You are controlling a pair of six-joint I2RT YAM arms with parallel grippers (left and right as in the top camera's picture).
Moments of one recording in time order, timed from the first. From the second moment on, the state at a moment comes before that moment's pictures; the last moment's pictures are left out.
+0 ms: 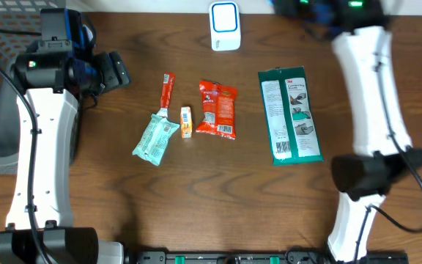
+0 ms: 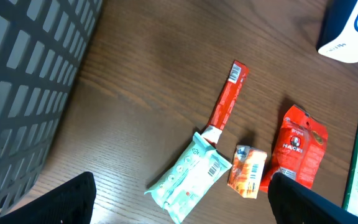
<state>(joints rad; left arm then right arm) 0.05 1.60 1.69 -1.16 0.05 -0.32 0.19 2.13 2.49 -1.13 -0.09 0.30</state>
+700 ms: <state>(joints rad) 0.05 1.60 1.69 -1.16 0.05 -0.32 -0.28 2.19 2.12 -1.35 -0.08 0.19</state>
